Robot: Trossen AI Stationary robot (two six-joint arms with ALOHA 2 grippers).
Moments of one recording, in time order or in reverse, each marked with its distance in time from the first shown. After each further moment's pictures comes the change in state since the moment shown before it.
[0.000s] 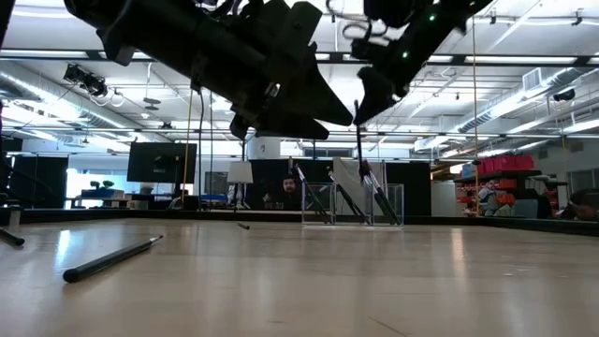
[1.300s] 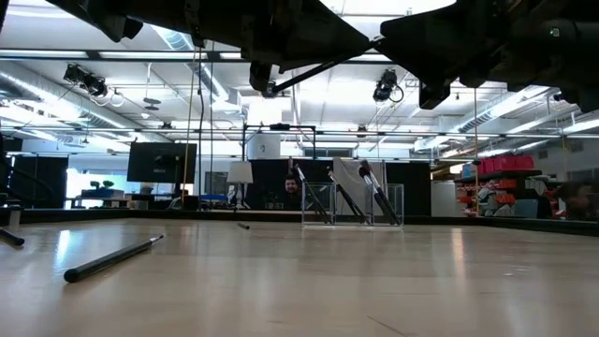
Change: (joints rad) left arm -0.065 -0.001 0.001 0.299 0.039 0.262; right arm 0.648 0.216 -0.706 1.818 -0.057 0.065
